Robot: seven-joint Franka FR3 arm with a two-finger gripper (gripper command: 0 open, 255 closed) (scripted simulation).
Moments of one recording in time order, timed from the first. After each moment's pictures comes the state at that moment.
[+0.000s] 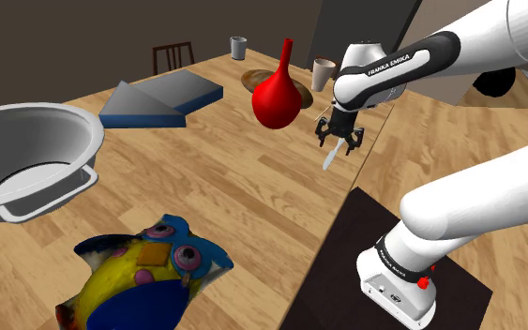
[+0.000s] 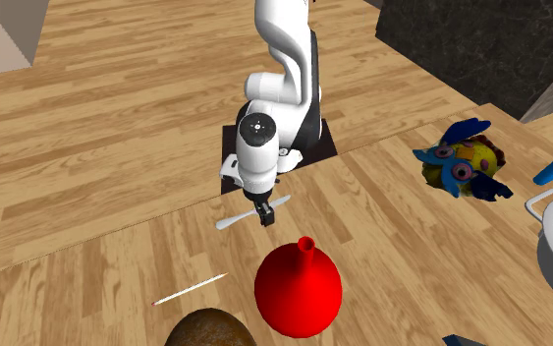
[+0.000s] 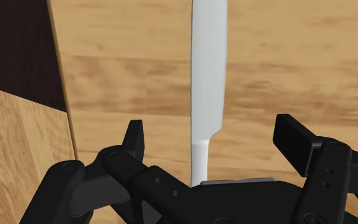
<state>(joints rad) -0.35 -0.36 0.08 -2.69 -0.05 2.24 0.97</state>
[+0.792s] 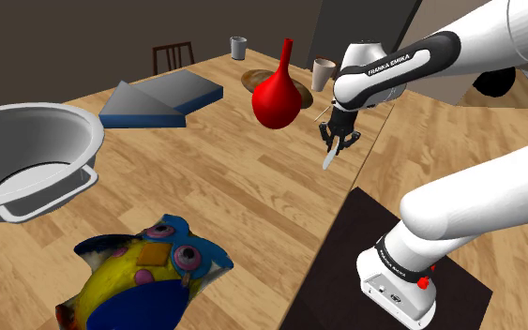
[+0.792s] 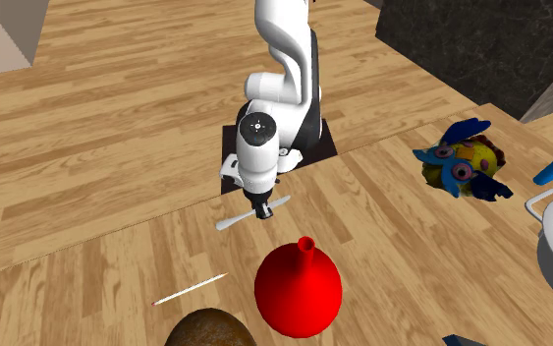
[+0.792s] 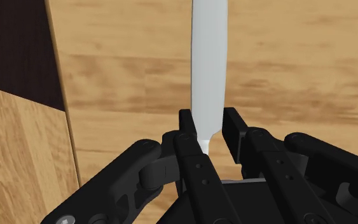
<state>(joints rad) -0.35 -0.36 0.08 -2.69 -0.05 2.24 0.97</state>
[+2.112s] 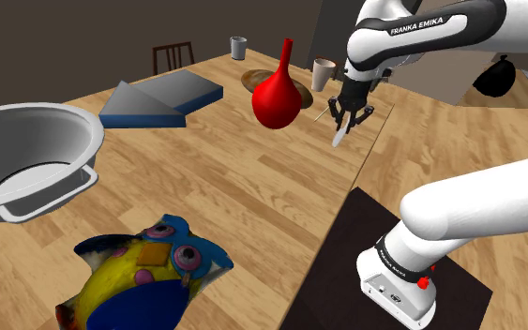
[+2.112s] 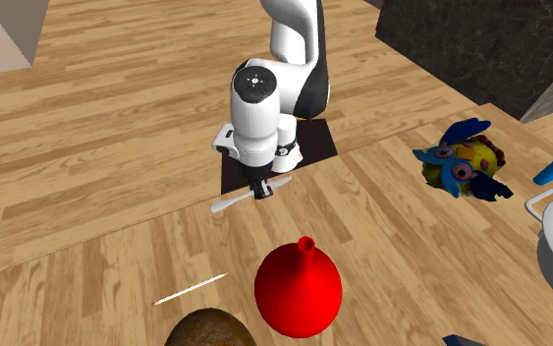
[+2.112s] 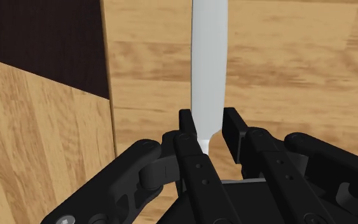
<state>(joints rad) -0.35 -0.49 0.08 -2.54 -0.04 1.96 0.95</state>
